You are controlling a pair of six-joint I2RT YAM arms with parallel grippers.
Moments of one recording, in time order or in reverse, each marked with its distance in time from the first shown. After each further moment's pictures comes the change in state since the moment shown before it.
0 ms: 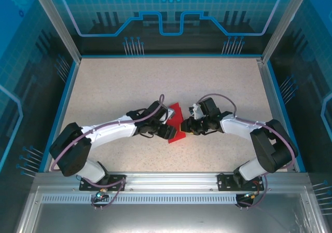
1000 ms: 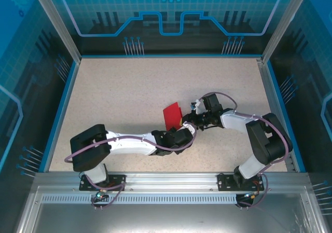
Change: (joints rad) left arm -0.365 0.183 0.059 0.121 -0.595 0.130; right arm -0.082 0.090 0.029 0.110 -0.169 0.144
